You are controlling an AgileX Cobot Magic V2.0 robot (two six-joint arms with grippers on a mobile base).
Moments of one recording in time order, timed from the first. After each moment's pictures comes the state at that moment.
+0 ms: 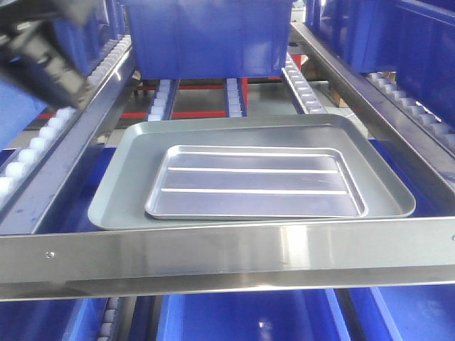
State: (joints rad) left arm -0.76 1.10 -0.77 0.21 0.47 -0.34; right arm 0.29 0.84 -0.63 -0.06 0.59 0.16
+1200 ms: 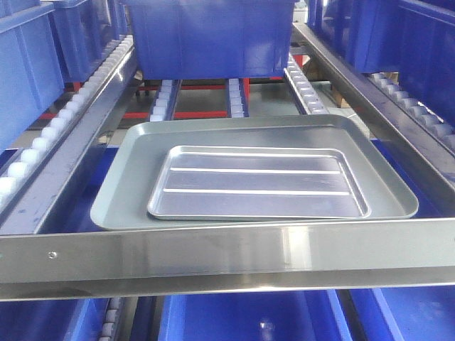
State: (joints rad) left arm -0.76 0.29 -0.55 0.20 0.47 -0.34; right arm 0.29 0.10 -0.46 -0.06 0.59 0.16
